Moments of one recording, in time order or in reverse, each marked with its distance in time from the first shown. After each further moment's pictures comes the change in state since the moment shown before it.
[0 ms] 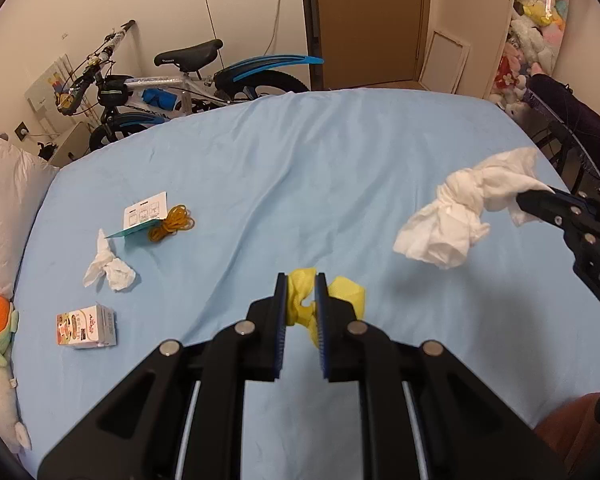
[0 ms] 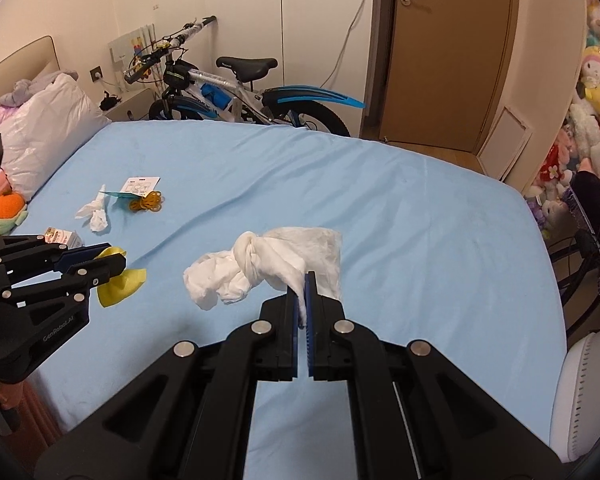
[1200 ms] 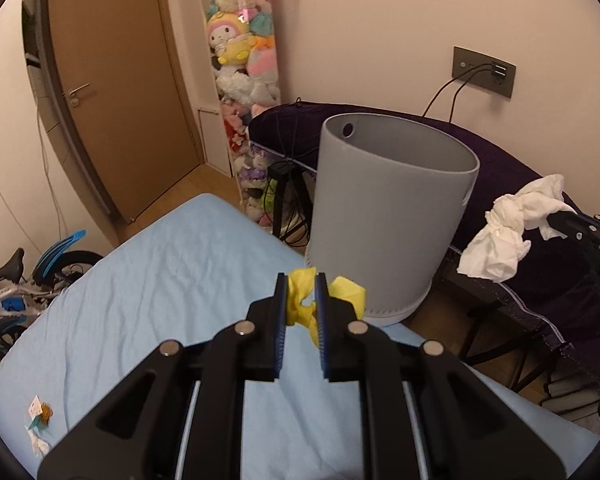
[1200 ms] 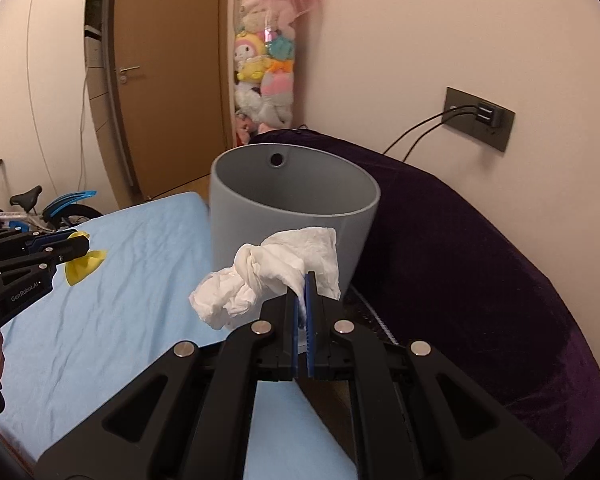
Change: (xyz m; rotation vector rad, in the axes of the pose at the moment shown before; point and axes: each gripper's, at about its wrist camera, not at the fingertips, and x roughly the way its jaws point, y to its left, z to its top) left arm -0.175 -0.393 0.029 0.548 -0.265 -0.465; right arm -0.338 -0.295 -0.191 0.534 -0.169 -0.645
